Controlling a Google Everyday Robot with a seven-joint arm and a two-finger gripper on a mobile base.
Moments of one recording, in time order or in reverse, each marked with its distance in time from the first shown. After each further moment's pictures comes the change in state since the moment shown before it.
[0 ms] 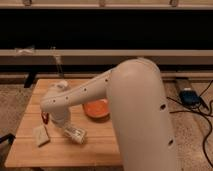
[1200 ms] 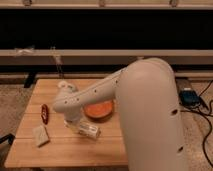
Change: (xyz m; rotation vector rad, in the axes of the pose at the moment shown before) arm 0.058 -0.038 0.008 0.073 0.082 -0.135
